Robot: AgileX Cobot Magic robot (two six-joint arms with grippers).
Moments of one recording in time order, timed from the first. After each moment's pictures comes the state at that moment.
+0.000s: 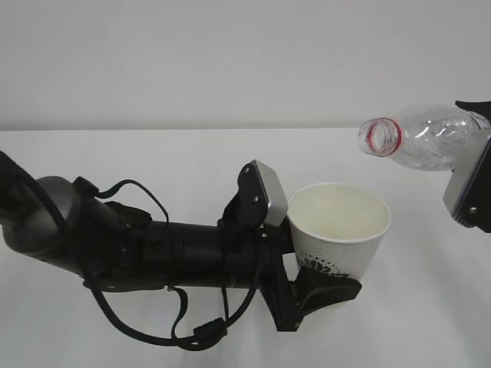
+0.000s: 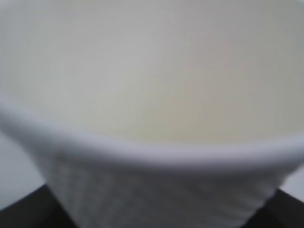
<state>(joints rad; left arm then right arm) -0.73 2.11 -0.93 0.86 -0.97 -0.50 0.08 1.30 -0.41 -0.25 -0.58 -1.14</state>
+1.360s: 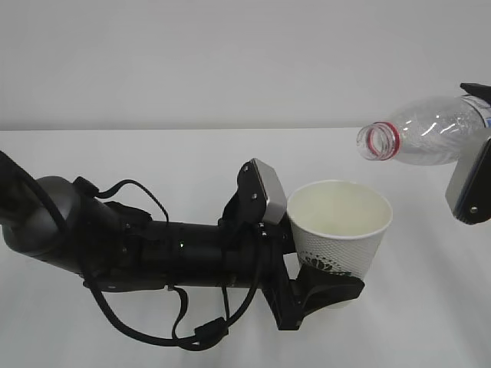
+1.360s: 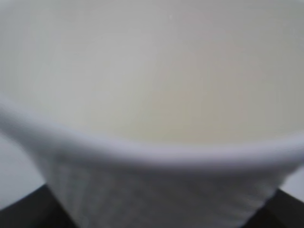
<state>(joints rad) -0.73 2.11 -0.93 0.87 -0.99 -0.52 0.08 1.30 -0.41 -0.20 -0.67 -1.31</state>
